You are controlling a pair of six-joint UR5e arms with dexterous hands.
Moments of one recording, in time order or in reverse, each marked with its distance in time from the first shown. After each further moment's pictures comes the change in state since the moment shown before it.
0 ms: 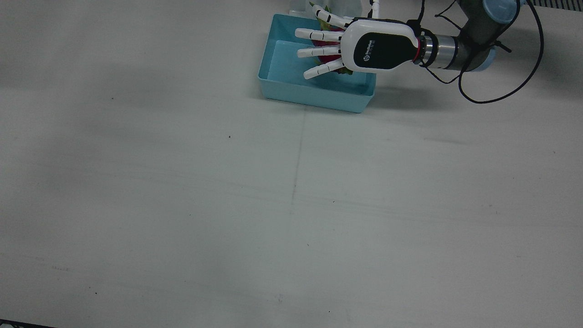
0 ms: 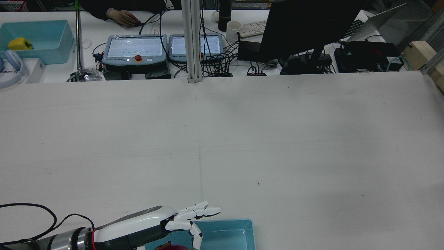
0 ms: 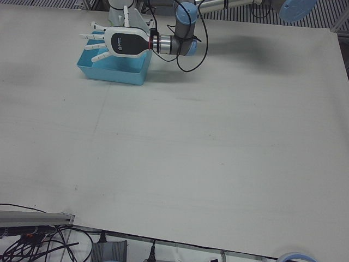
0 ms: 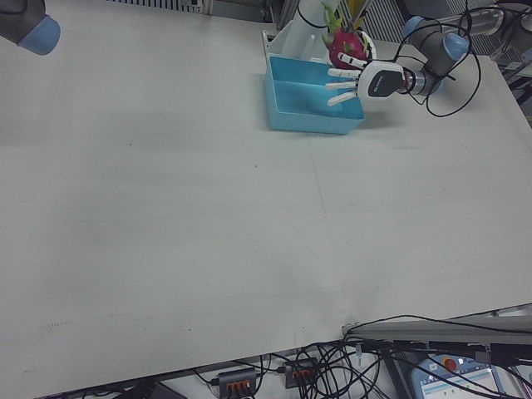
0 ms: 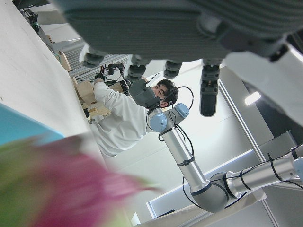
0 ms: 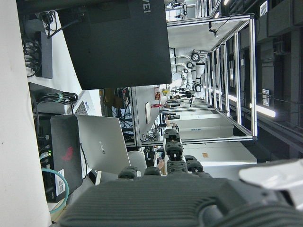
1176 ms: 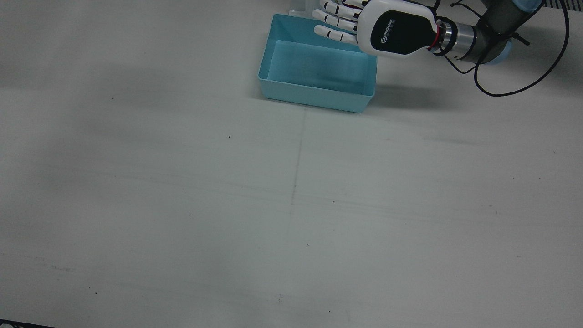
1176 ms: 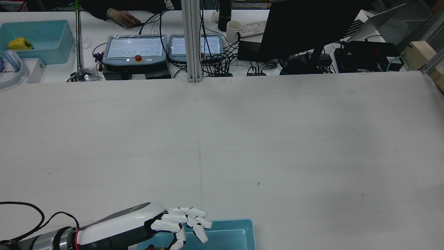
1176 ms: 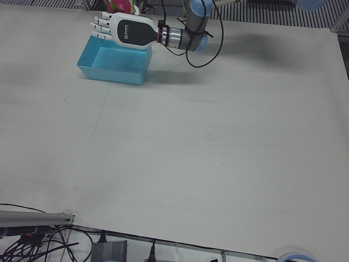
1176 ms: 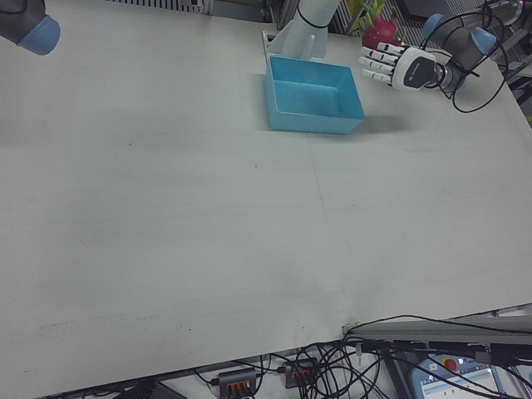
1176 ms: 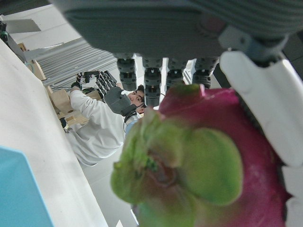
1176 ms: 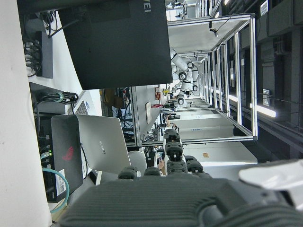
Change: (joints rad) left arm -0.009 0.054 -0.082 -0.054 0.001 0.033; right arm -0.001 0.000 -0.002 0.000 0.000 0.000
